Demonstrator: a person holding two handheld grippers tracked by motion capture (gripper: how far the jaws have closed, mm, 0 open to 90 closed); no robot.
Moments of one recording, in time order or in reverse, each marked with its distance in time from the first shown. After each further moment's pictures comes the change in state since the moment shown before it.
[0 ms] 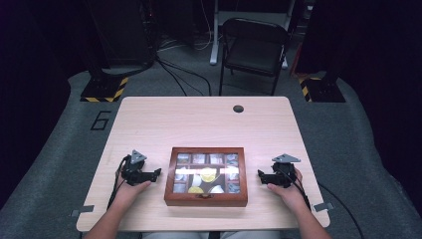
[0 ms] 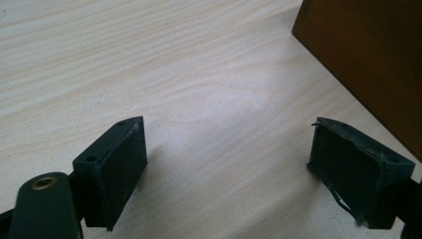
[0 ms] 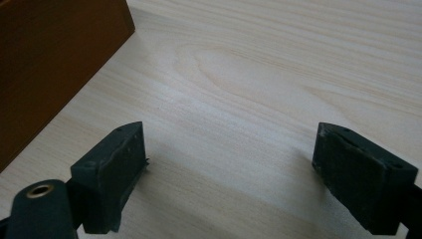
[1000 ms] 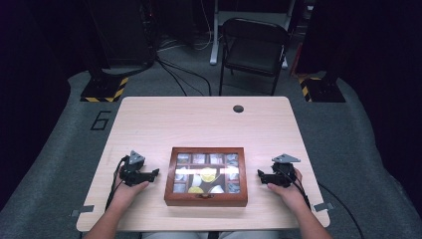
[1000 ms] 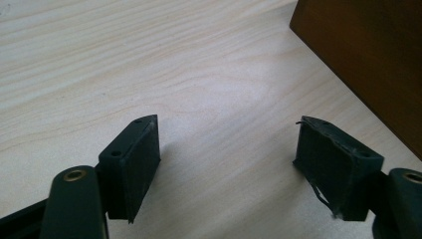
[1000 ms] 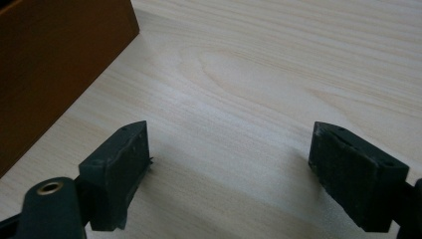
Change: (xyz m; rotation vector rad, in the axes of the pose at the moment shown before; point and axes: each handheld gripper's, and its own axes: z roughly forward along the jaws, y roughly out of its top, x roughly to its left) left arm 0.000 -0.001 -0.007 0.017 -0.003 0.000; right arm 0.001 0.000 0.000 -0.004 0.008 -0.007
